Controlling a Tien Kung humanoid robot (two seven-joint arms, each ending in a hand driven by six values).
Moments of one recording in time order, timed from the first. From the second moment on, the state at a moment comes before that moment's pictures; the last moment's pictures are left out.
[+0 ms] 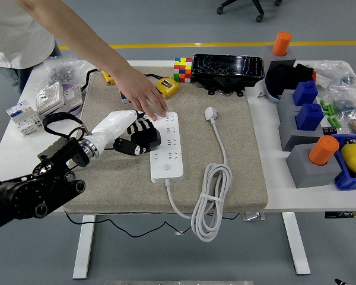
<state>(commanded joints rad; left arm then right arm) -0.71 0.30 -0.42 -0.92 1.53 0.36 -0.14 0.02 -0.31 0.89 0.44 -0.62 -0.01 -0.12</state>
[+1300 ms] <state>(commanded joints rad) -0.72 0.30 -0.40 -0.89 1.53 0.33 -0.12 0.02 -0.31 0.90 0.44 -0.63 -0.01 -0.12</state>
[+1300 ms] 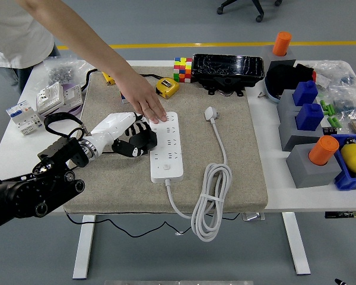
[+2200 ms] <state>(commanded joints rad) -0.70 0.31 -0.45 -0.93 1.51 0.31 -0.10 0.02 -0.31 0.90 0.44 -0.63 -0.01 -0.12</state>
